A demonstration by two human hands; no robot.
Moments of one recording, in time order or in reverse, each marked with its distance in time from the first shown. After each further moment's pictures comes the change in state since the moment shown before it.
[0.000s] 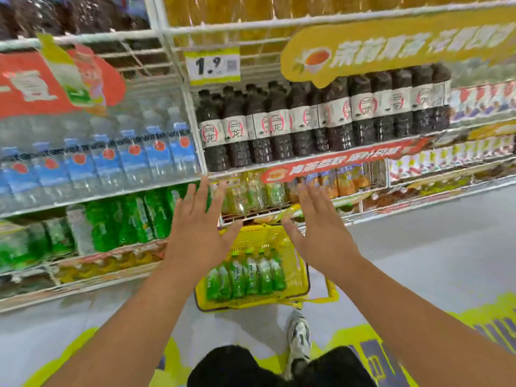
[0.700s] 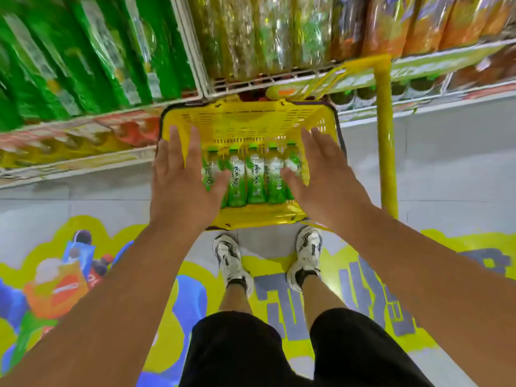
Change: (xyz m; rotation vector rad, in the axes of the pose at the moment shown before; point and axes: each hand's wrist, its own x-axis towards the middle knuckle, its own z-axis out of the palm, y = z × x) left_hand -0.022 -0.062 0.298 -0.069 -0.265 -0.369; right_hand 0.013 0.100 0.283 0.151 -0.459 0.136
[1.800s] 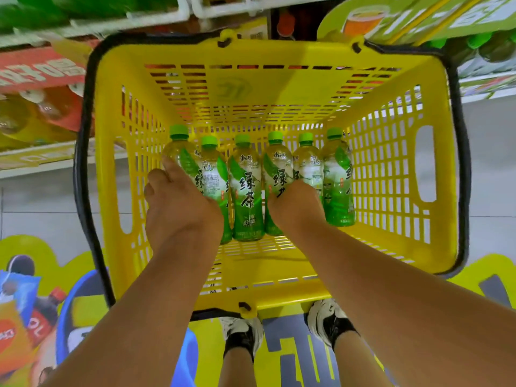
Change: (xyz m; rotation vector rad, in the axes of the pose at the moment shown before) left_hand 0.110 -0.079 0.203 -0.007 -0.023 -0.376; right_hand 0.171 0.035 0.272 0.267 -0.138 0.549
